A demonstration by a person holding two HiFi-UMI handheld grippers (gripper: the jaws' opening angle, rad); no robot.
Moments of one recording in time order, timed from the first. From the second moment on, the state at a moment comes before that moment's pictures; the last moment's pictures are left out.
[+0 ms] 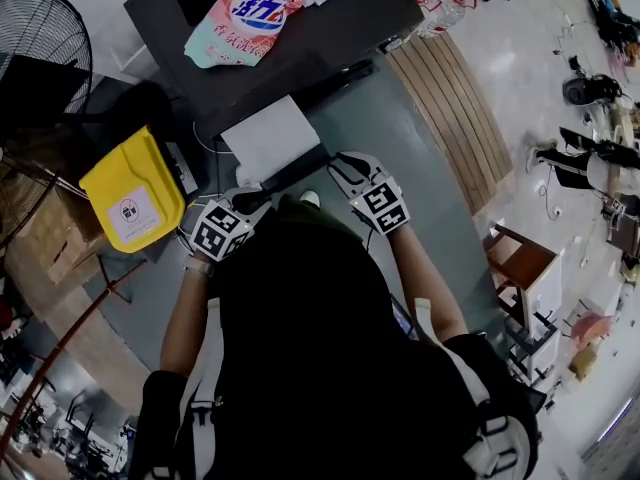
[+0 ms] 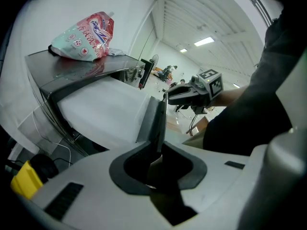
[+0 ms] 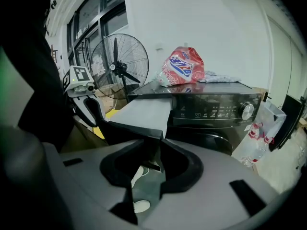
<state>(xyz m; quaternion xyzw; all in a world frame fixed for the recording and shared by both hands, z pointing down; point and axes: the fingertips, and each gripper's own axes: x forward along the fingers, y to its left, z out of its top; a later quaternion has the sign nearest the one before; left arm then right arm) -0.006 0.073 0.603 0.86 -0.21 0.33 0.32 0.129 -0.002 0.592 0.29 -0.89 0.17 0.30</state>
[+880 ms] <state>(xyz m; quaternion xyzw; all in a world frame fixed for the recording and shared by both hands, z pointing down) -0.038 0.022 0.603 0.86 -0.22 0.32 0.32 0.098 -0.051 0.592 0.33 -0.88 0.18 0.29</state>
